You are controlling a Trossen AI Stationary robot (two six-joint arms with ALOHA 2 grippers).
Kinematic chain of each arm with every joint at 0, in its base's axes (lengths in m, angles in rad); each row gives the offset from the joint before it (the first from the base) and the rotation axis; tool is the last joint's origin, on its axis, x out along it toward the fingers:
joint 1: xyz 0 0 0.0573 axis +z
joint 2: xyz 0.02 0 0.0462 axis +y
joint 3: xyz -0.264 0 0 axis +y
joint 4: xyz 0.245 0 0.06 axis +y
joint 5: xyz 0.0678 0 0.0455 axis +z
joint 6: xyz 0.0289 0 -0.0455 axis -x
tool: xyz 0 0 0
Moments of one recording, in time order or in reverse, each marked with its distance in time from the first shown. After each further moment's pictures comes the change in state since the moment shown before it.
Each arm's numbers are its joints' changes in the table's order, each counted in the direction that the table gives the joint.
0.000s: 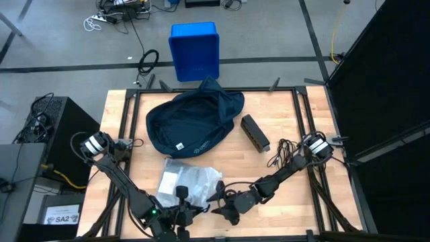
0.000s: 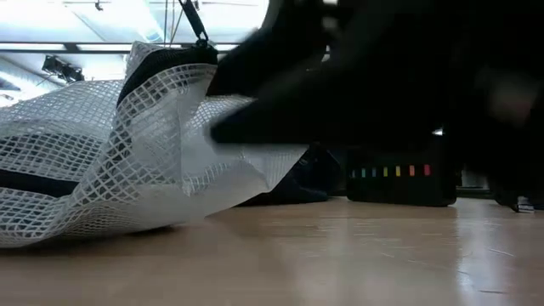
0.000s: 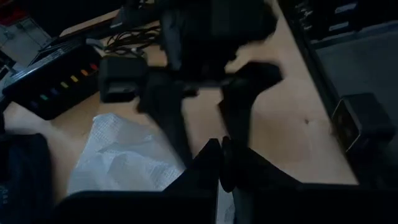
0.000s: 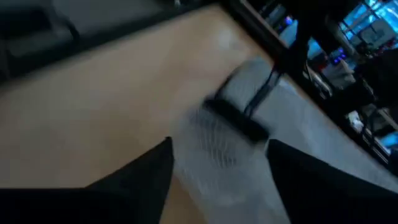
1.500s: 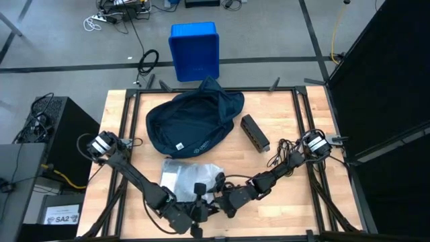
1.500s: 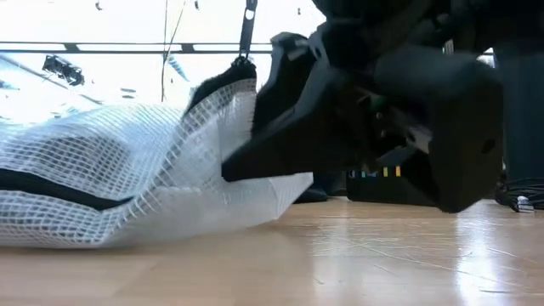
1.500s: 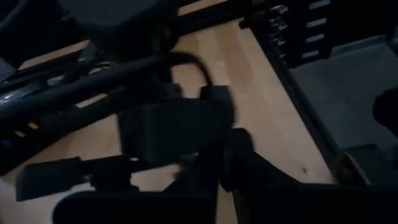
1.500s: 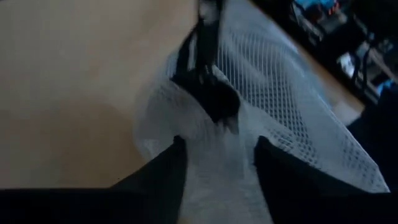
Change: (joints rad) left arm 0.125 0.042 0.002 -0.312 -0.198 -0.279; right arm -0.058 -0.006 -0.003 0.158 -0.049 -0.174
